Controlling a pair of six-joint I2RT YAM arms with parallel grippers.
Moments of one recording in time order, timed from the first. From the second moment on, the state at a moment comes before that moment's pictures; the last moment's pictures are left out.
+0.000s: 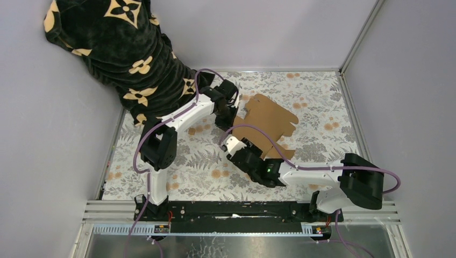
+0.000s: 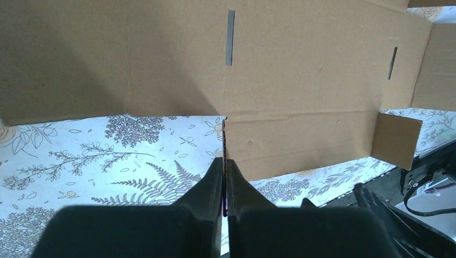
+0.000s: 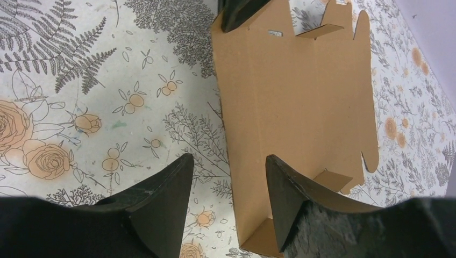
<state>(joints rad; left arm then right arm) -0.57 1.98 1.66 -0.91 0.24 -0.28 1.20 1.40 0.72 -0.01 0.70 -0.10</state>
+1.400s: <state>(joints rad) -0.51 1.61 1.43 -0.69 0.42 -0.47 1.04 1.44 0.87 -0.15 0.58 0.10</state>
